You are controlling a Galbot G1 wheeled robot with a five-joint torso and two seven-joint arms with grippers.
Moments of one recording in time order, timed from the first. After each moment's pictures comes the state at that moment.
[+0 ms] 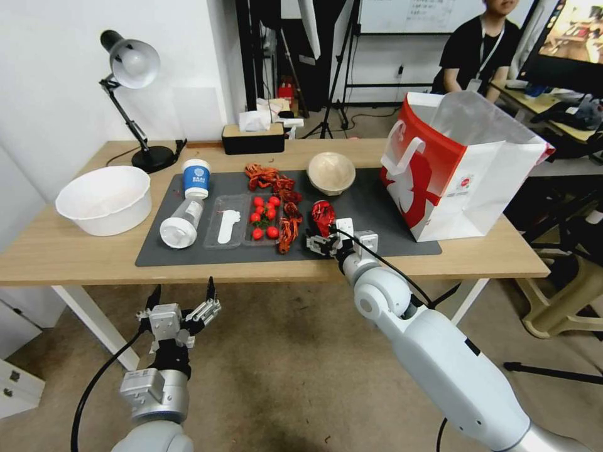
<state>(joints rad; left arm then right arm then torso) 1.76 -1.56 -0.54 -2.25 -0.08 0.01 -0.12 -0.79 1.17 -0.09 1.76 0.71 -0.45 0.43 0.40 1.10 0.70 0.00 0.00</state>
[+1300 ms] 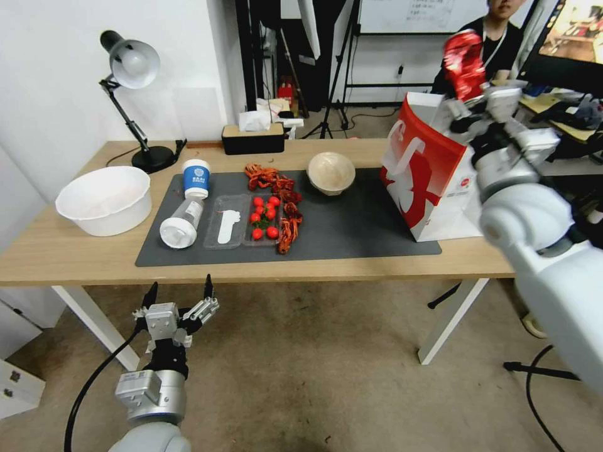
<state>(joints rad) 1.77 -1.56 -0.54 -2.27 -0.07 0.00 -0.12 -0.62 0.80 0.30 1.86 0.66 -0.24 0.39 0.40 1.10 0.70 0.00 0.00</state>
